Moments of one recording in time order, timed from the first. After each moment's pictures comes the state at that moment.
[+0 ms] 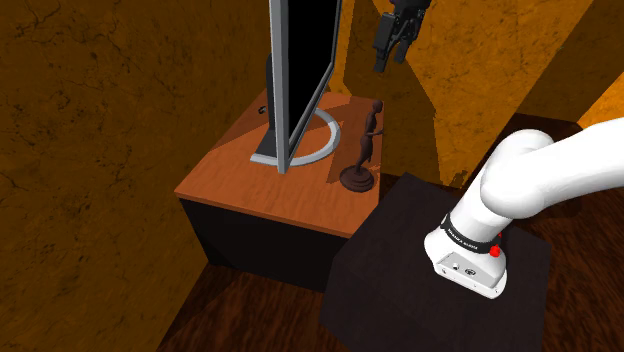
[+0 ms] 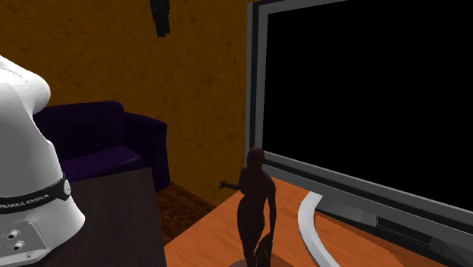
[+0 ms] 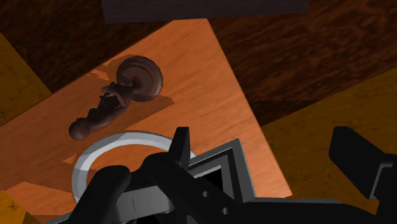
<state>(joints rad) -0.02 -0.74 0.07 -2.26 0.07 1.56 0.05</state>
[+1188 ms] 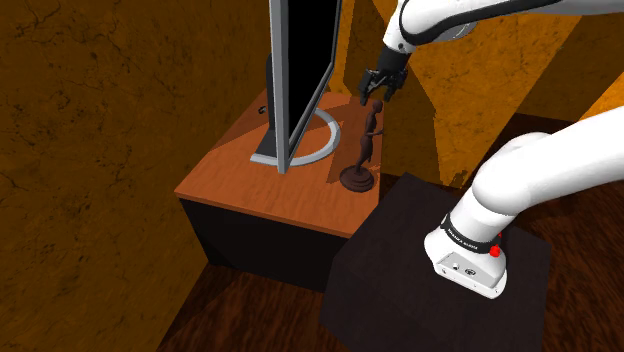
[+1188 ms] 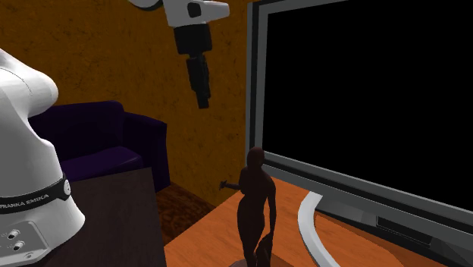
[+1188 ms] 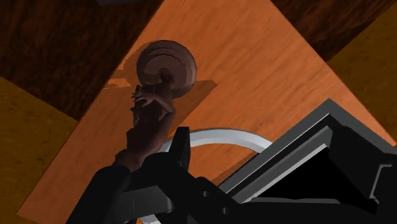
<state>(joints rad) -0.20 -0.60 -0.06 -2.59 0.03 2.14 0.11</state>
